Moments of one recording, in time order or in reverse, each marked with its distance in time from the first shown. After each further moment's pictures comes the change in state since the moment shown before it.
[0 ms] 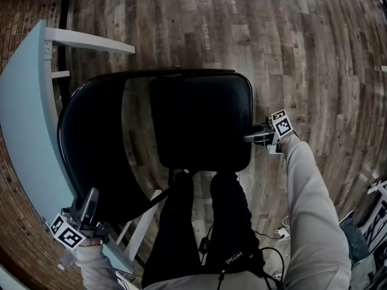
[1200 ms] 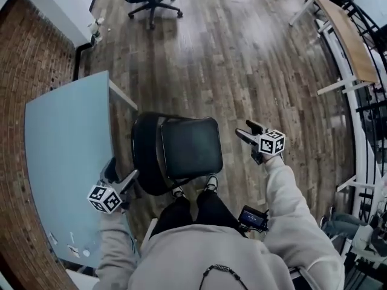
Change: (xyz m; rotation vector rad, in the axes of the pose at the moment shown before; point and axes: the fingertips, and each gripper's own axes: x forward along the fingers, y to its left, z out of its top) left arm -0.117 -0.102 0.130 0.355 -0.164 -0.166; right arm -0.013 0.439 0.143 -0.575 -0.470 -1.024
